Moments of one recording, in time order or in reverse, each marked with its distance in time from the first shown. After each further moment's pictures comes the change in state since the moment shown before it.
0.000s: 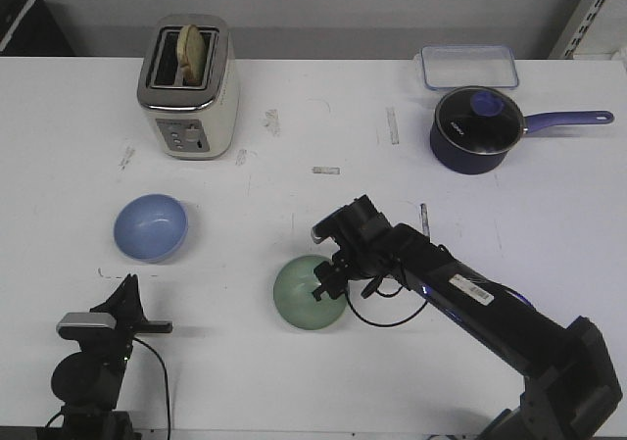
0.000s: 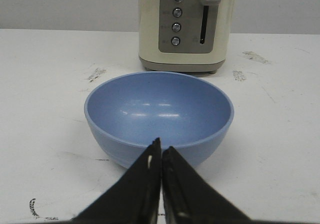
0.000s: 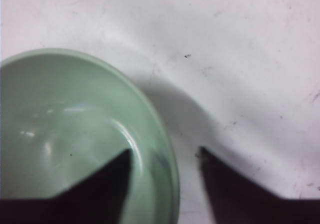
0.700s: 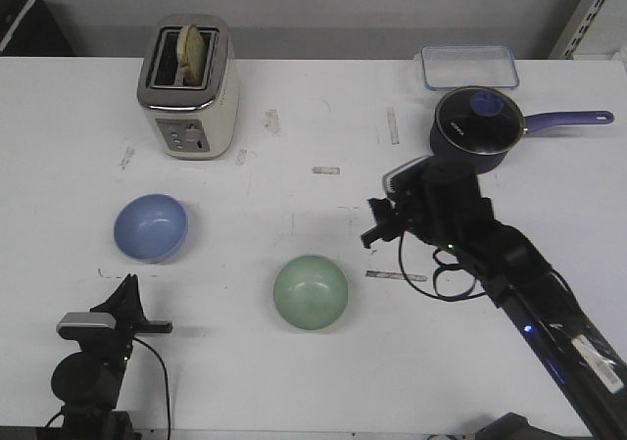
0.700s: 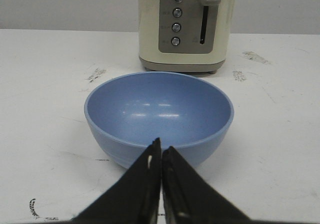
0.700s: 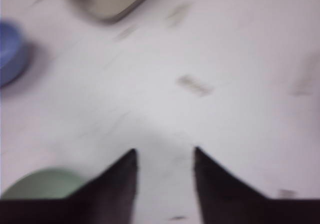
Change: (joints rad) left arm 0.000 0.000 0.000 0.000 0.000 0.000; right arm -0.212 -0.386 0.100 0.038 0.127 -0.026
